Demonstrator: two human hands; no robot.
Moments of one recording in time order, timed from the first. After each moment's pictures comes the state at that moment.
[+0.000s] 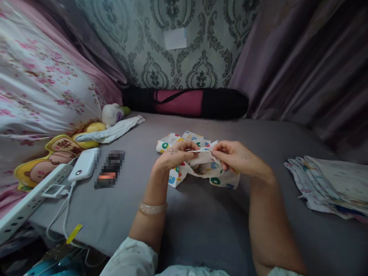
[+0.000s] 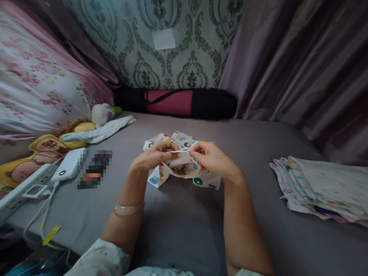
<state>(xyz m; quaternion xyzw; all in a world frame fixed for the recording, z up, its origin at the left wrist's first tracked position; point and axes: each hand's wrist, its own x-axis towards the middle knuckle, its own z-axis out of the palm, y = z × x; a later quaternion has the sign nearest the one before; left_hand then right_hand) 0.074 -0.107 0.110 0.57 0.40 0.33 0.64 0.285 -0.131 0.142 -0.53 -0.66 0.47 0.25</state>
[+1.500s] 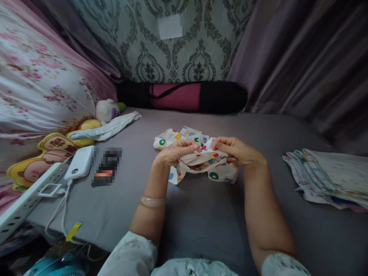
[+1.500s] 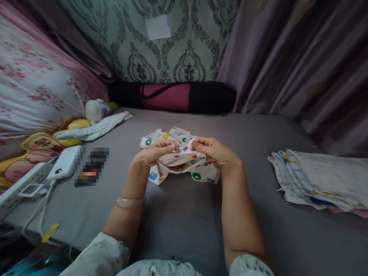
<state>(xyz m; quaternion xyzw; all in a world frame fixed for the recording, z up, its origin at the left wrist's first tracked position) 0.076 -0.098 0.093 0.53 0.32 0.32 0.72 0.308 -0.109 0.113 -0.43 -0.57 0.64 0.28</state>
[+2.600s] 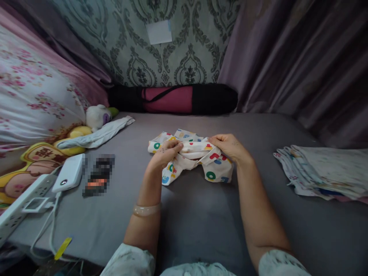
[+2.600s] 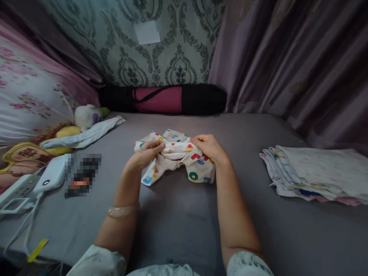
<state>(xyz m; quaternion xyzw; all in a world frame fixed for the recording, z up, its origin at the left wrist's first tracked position) 0.070 -0.086 0.074 0.55 0.45 0.38 0.59 0.308 -0.093 0.093 -0.56 -0.53 0.51 0.39</state>
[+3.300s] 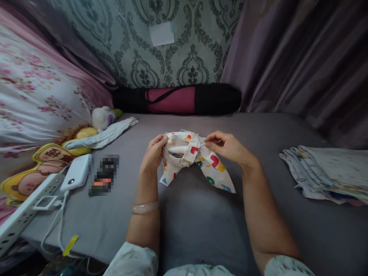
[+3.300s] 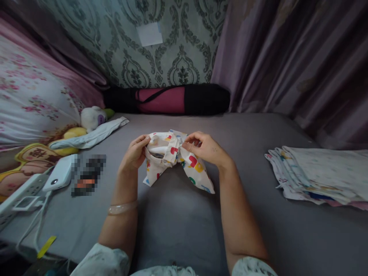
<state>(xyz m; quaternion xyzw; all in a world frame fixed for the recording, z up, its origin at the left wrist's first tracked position) 0.040 -0.079 0.076 0.42 0.43 0.56 0.57 0.295 -0.105 0.114 -0.49 -0.71 0.36 0.36</state>
